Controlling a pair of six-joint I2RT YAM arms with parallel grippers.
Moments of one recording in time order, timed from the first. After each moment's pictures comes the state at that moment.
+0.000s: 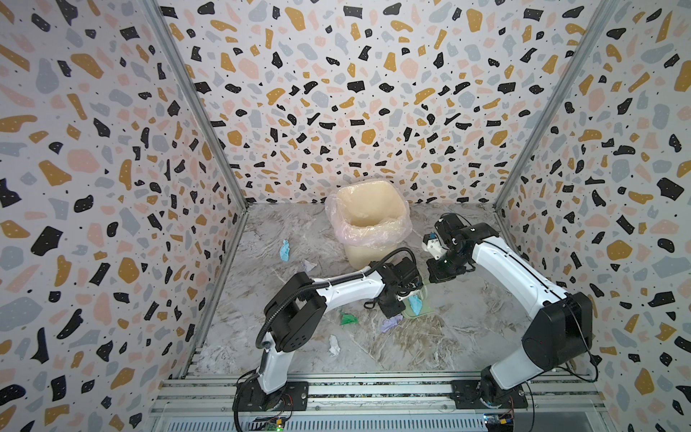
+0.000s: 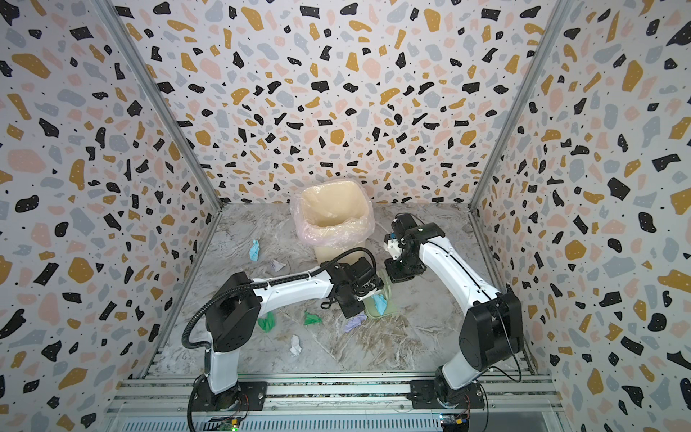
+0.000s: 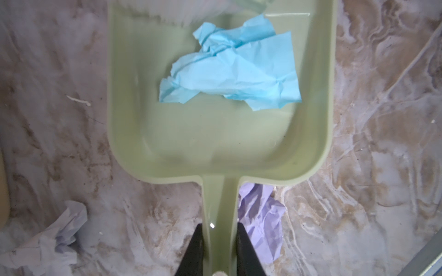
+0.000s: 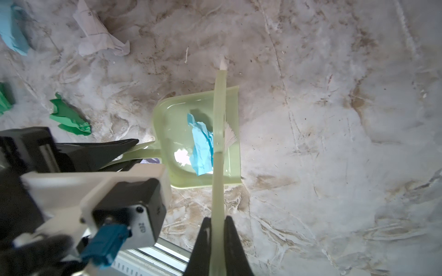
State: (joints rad) left arm -0.97 1.97 1.48 -0.82 0.02 0.16; right arm 0.39 1.57 1.41 -1.21 -0.21 0.02
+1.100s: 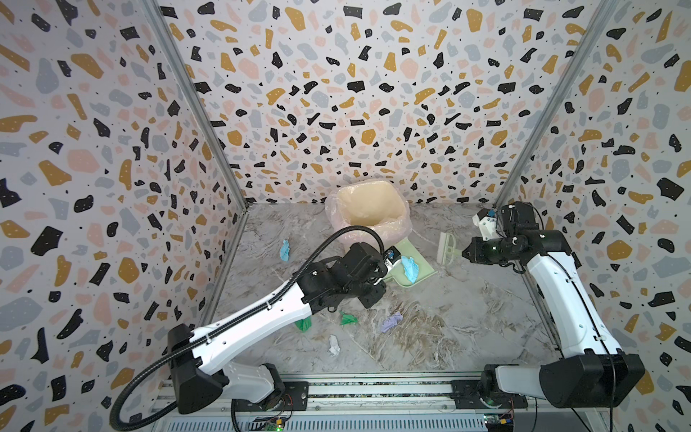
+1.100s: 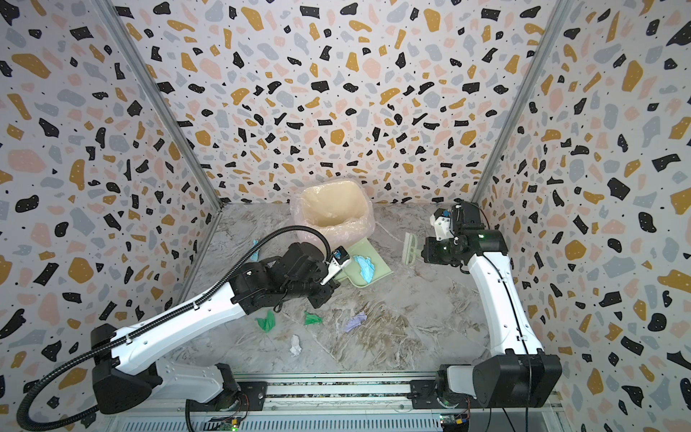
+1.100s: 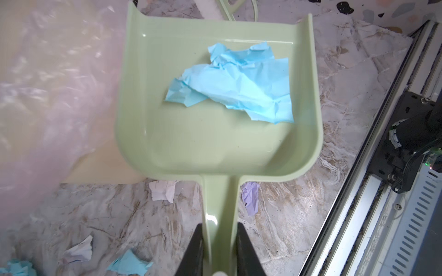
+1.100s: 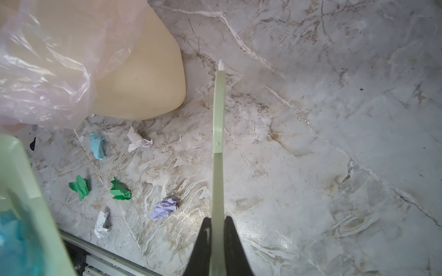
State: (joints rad) left arm -0.97 1.32 1.37 -0.83 -0.09 0.03; right arm 0.03 1.30 1.40 -1.11 -0.37 0.06
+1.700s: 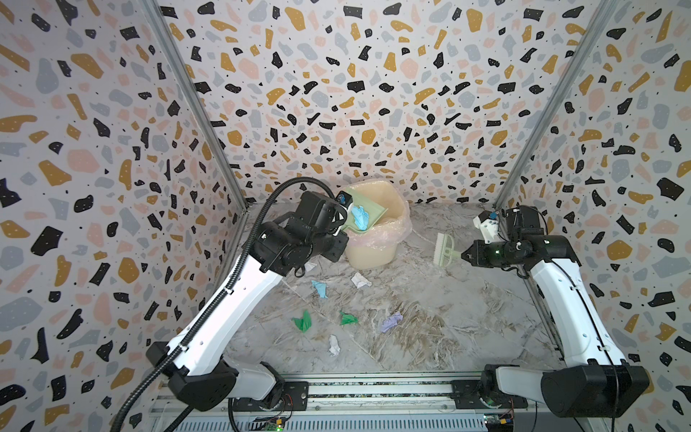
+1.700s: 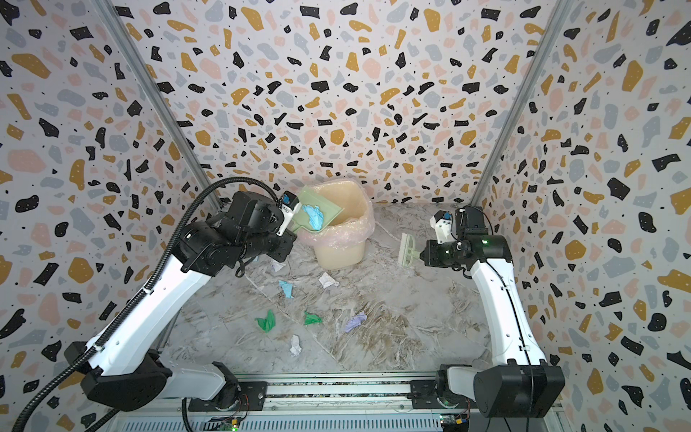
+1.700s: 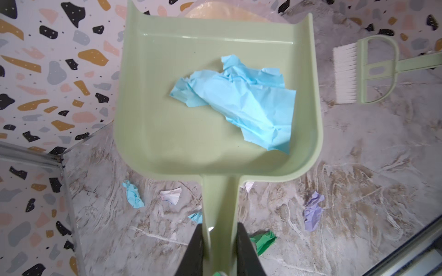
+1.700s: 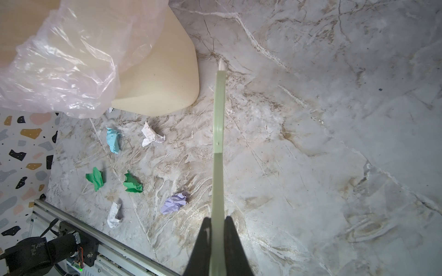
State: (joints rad) left arm -0.65 1.40 1.78 -1.14 -0.19 0.02; right arm 0.01 1.26 1.38 -1.11 -0.43 0.04
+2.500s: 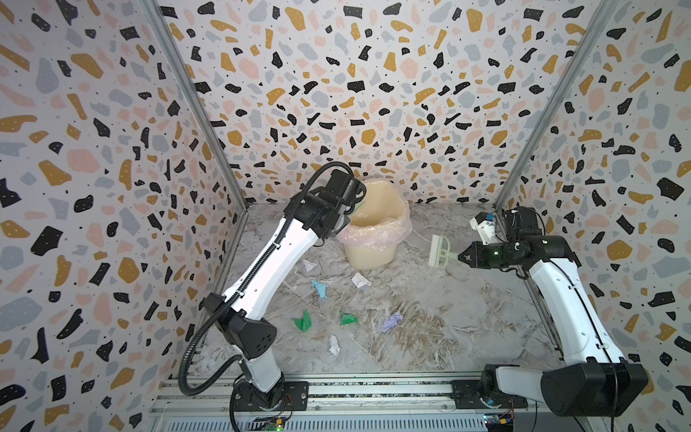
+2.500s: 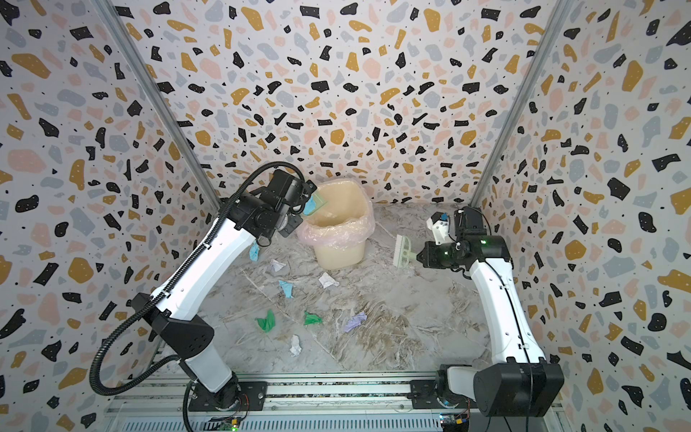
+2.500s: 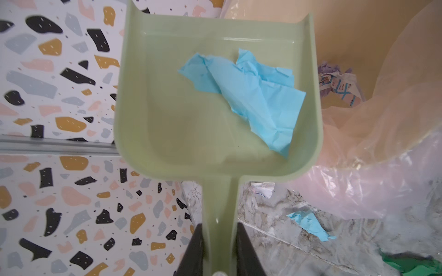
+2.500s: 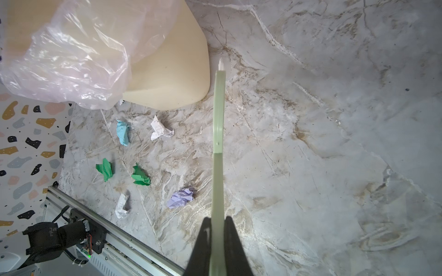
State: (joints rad) left arm -0.64 1.74 2.08 -1.22 -0.60 0.39; right arm 0.02 1.27 1.35 -1.10 -0.49 0.02
